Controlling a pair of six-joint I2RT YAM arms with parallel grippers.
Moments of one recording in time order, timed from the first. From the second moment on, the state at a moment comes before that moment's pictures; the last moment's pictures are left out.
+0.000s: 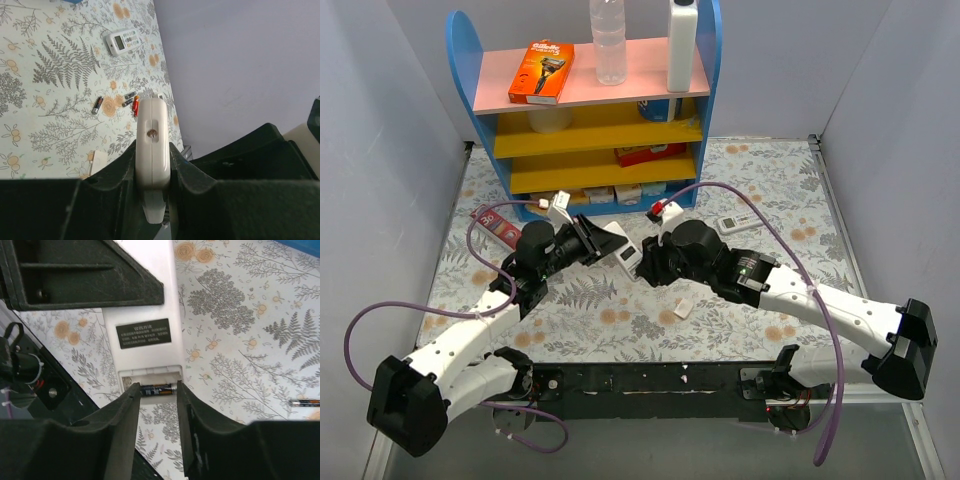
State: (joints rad) left arm -0.51 0.98 0.61 0.17 0.33 -1.06; right arm 1.06 1.22 1.02 -0.31 0.09 0.40
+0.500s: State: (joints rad) left arm -0.51 0.84 0.43 0.24 0.28 -0.95; right arm 0.79 1.04 1.02 -0.60 0.09 0.40
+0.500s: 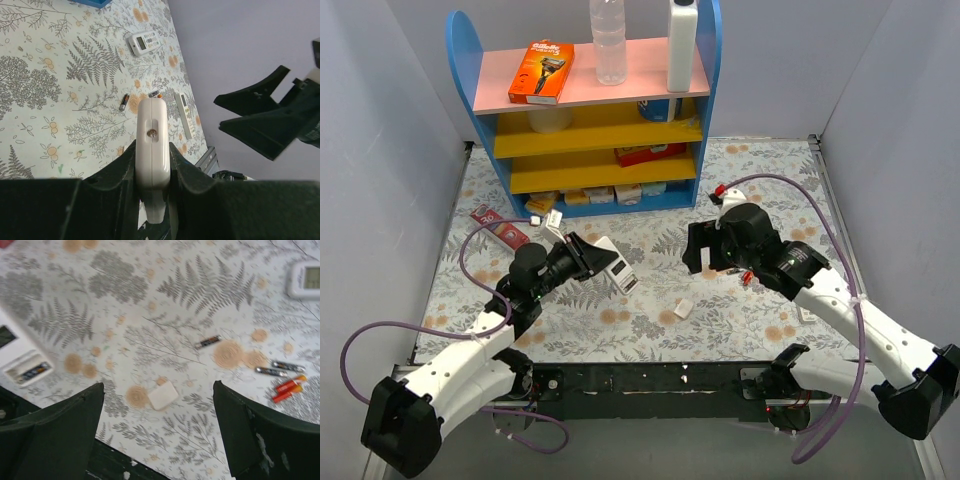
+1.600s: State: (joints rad) left arm -0.51 0.73 0.26 0.46 0.33 -0.99; right arm 0.45 1.41 0.90 -0.68 0.25 0.87
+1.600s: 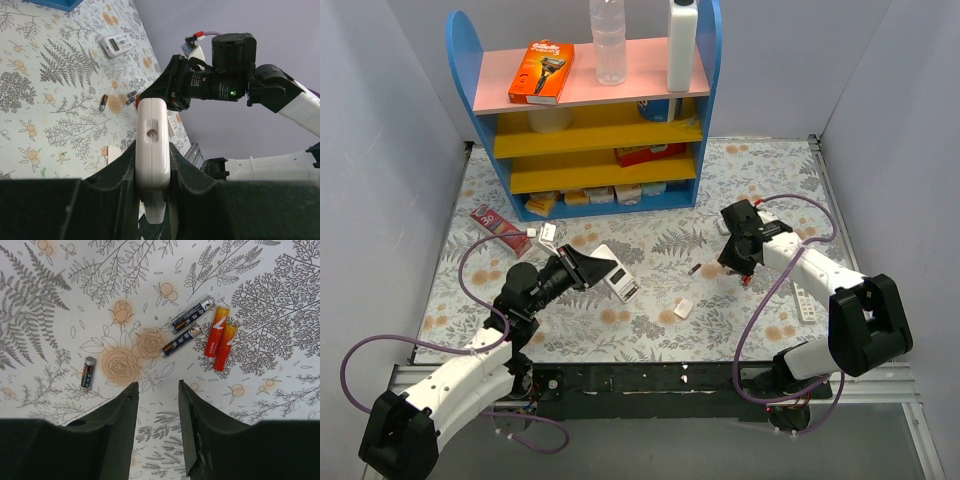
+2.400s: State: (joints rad) left arm -0.51 0.73 0.26 0.45 0.33 -0.99; right arm 0.37 1.49 0.84 -0.56 0.25 1.03
